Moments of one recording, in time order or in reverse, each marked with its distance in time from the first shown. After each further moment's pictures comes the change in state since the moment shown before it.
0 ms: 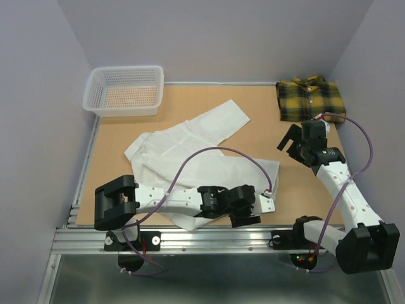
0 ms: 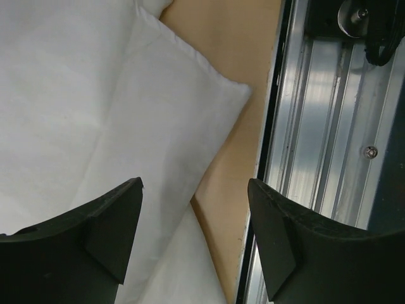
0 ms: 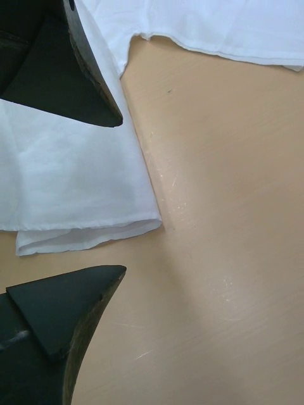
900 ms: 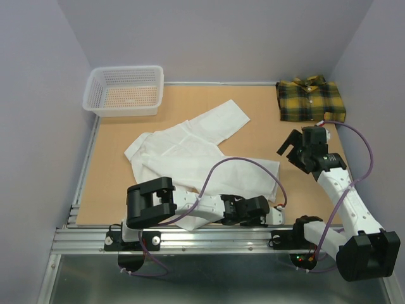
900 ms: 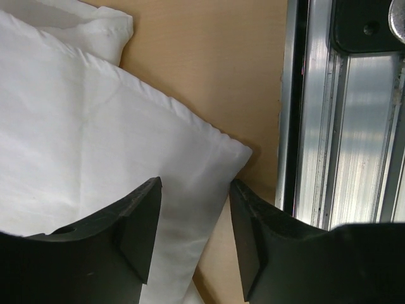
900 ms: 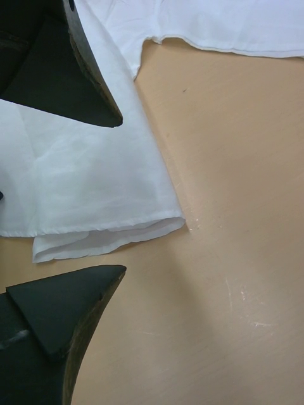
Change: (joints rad) left arm -0.071 0.297 0.125 0.093 -0.099 0.169; right arm -0.005 -0.079 -0.058 -0.030 -0.040 0.074
